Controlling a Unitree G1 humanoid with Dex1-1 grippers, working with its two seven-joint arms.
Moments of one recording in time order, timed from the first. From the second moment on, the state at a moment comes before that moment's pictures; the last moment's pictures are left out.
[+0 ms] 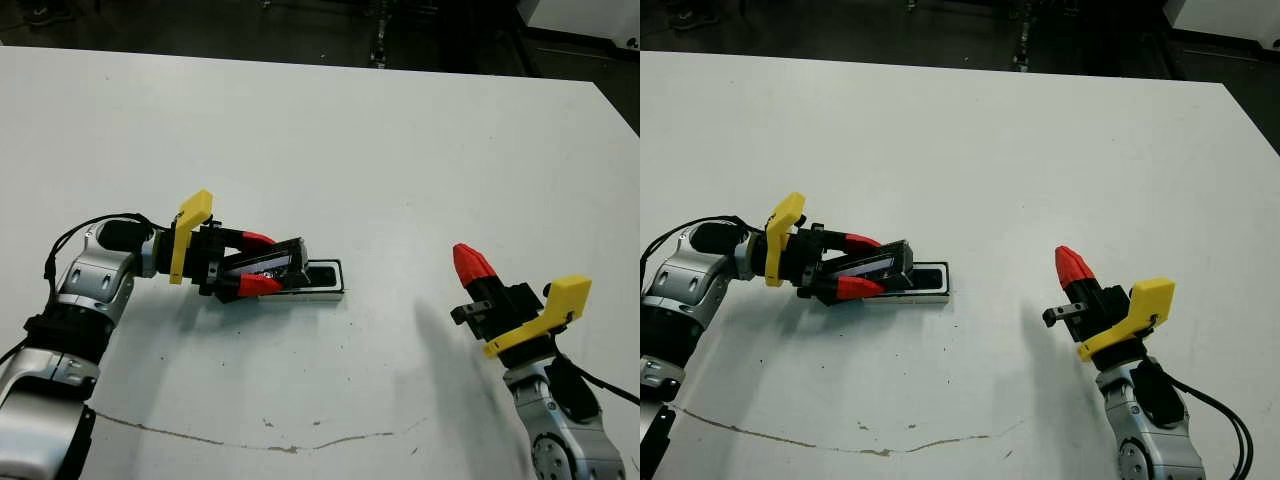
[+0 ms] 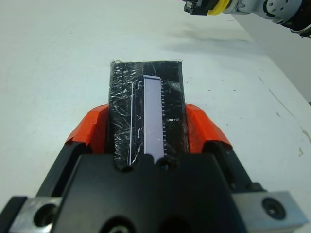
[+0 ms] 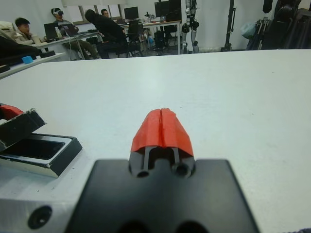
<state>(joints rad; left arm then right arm) -0.57 0.54 -0.18 0.49 -0.29 0.11 -1.45 0.17 -0.21 -0.09 -0.33 0.39 0.14 0.33</state>
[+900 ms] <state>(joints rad) -0.56 0.44 -0.20 0.51 -0.30 0.06 -1.36 0.17 -0.20 -0.08 -0.33 0.39 0.14 0.33</state>
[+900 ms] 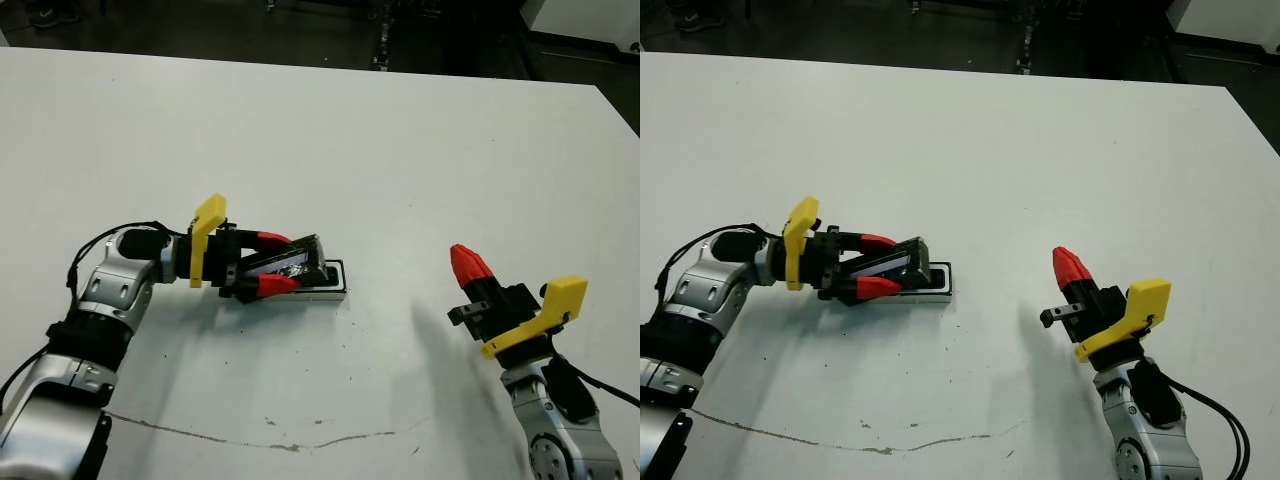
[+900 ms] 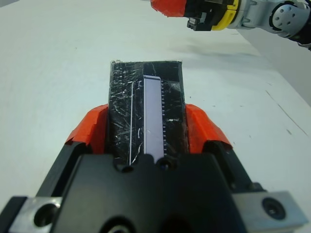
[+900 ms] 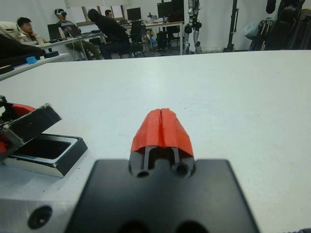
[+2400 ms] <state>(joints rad) -0.55 0.40 -0.30 0.36 -0.10 0.13 -1.13 0.19 -0.20 -0.08 -0.34 0.40 0.14 0.33</state>
